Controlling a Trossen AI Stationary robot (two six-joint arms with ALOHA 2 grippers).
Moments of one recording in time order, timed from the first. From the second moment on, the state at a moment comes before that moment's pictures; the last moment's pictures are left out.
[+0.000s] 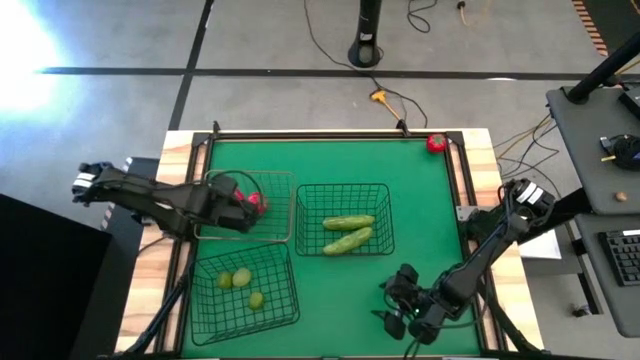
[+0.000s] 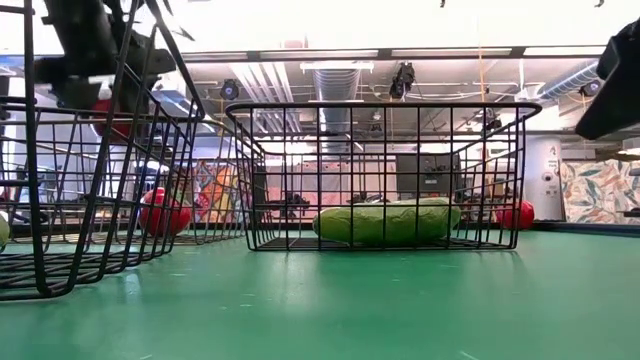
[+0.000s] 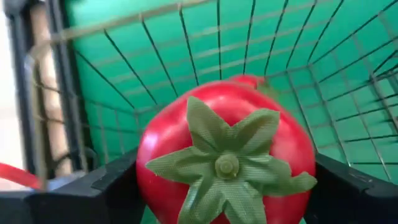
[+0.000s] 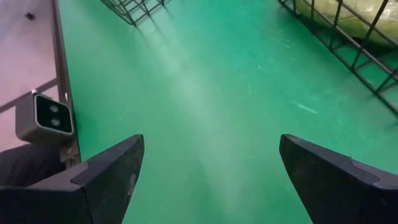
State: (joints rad) left arm -0.18 1.16 0.92 -1.29 -0.54 -1.45; right arm 0.84 1.66 1.01 -0.38 0.61 1.18
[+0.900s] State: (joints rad) left arm 0.04 1.38 0.71 -1.00 -0.28 -1.16; right arm 0.84 1.66 1.01 -0.32 0.60 1.18
